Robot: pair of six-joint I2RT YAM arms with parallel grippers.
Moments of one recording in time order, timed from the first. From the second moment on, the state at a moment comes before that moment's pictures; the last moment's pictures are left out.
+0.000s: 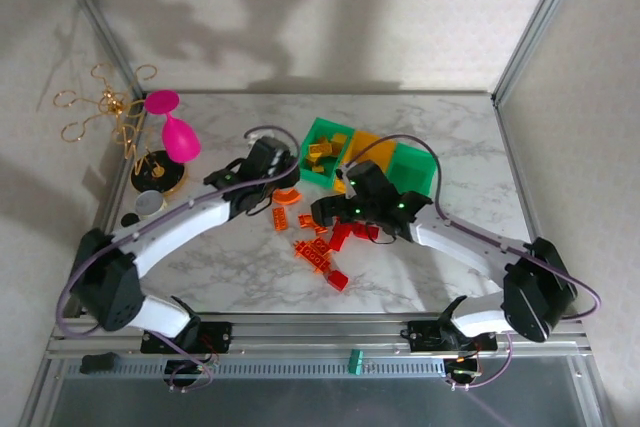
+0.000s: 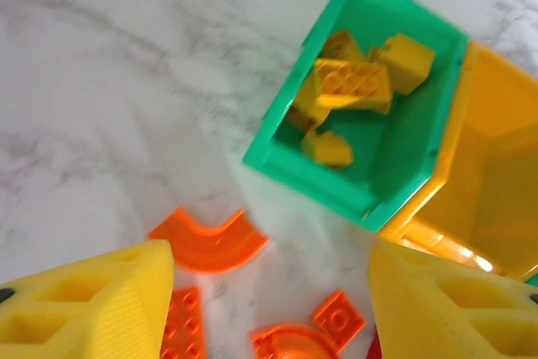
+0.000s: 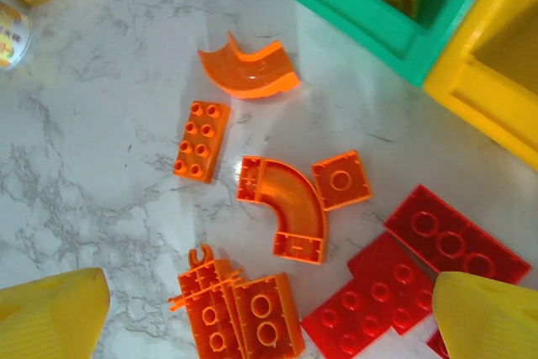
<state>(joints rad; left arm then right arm) -0.62 1.41 1.06 -0.43 -0.33 -0.71 0.81 1.39 0.95 -0.35 -0.08 0.44</state>
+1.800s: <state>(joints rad) -0.58 0.62 0.64 -0.79 -0.50 -1.13 0.90 2.31 1.84 -0.50 0.00 0.09</state>
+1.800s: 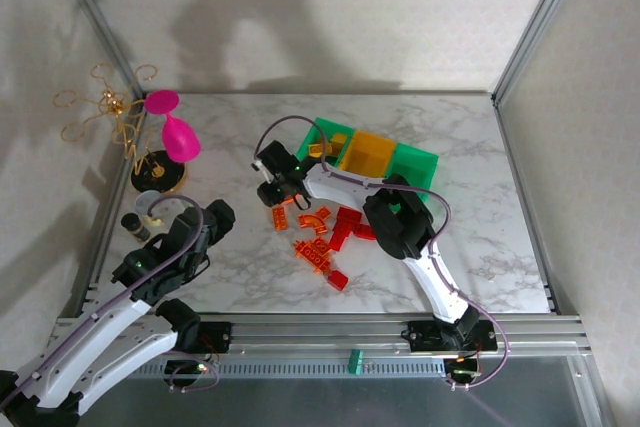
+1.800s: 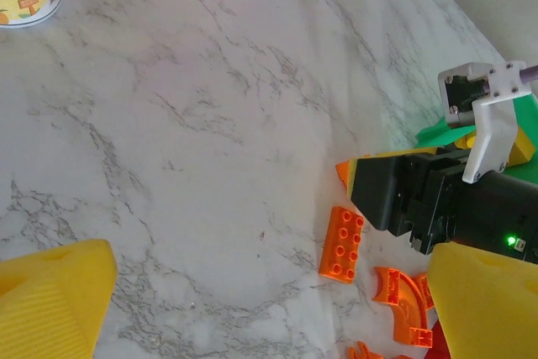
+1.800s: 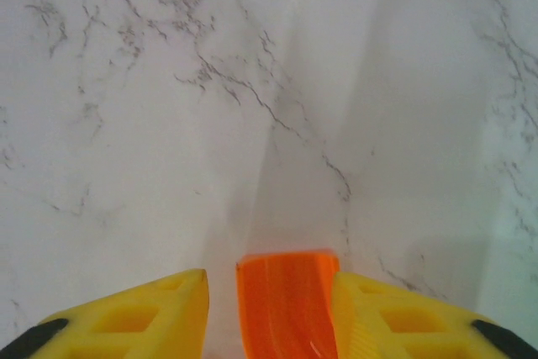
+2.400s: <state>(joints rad) -0.57 0.62 0.64 -0.80 -0.50 -1.14 0.93 2.34 1.85 -0.54 0.01 0.06</state>
